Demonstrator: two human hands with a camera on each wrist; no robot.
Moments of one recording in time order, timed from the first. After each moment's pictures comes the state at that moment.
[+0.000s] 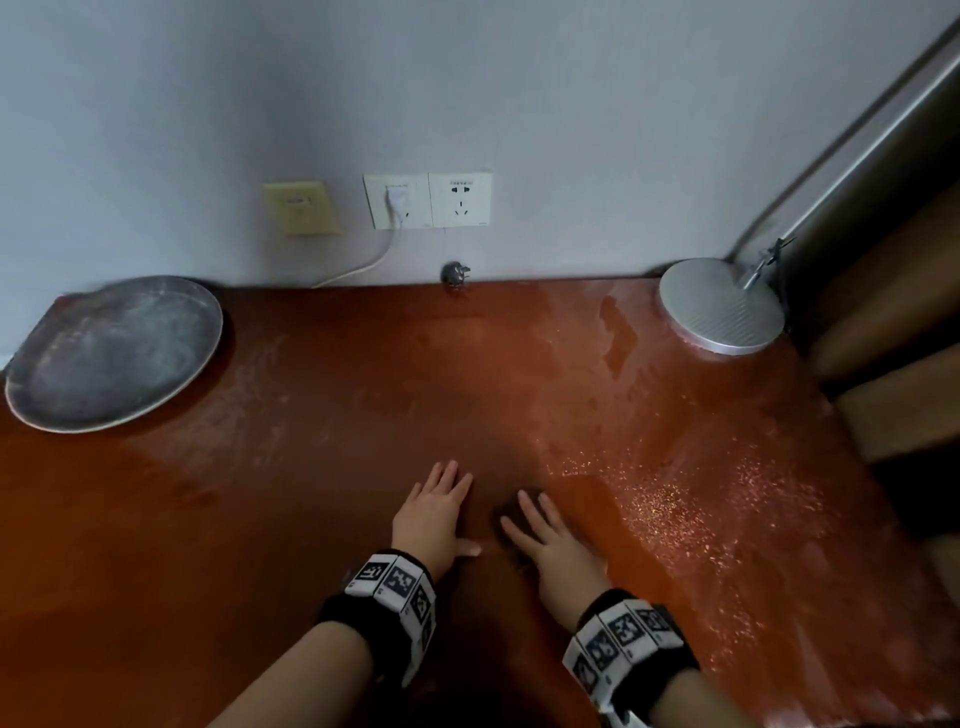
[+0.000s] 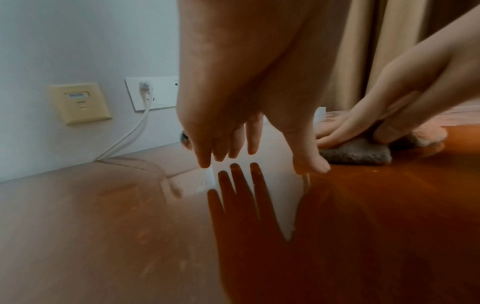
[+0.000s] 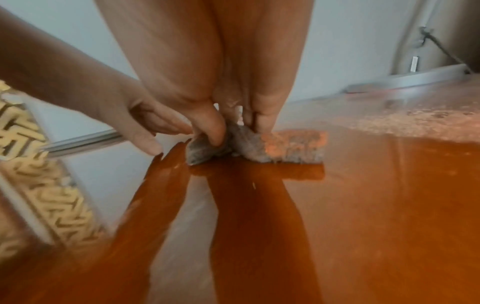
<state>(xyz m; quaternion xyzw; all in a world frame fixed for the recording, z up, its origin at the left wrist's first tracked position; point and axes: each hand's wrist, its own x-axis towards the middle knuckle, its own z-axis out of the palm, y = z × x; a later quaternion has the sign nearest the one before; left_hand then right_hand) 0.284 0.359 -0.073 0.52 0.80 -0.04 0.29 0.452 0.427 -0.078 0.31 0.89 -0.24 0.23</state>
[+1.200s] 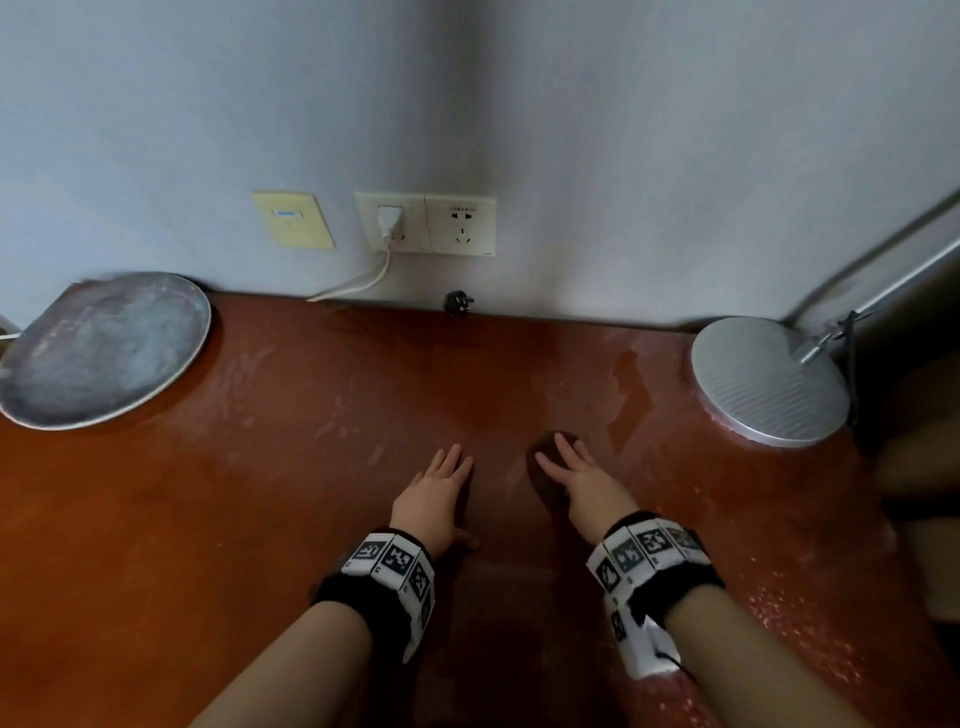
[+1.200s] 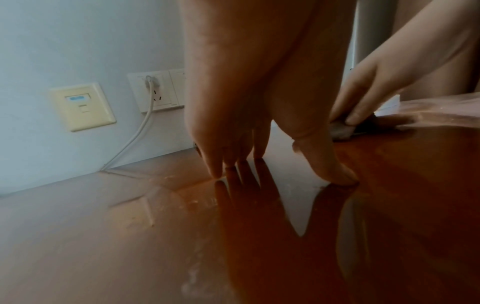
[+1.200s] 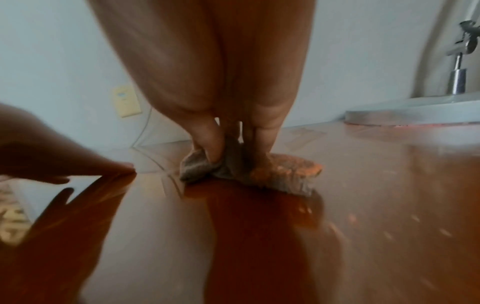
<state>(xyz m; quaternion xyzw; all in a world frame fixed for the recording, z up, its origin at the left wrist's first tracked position) 0.268 0.472 -0.084 0.45 0.84 0.00 0.31 0.407 0.622 -0.074 0.27 0.91 -0.22 0.22</state>
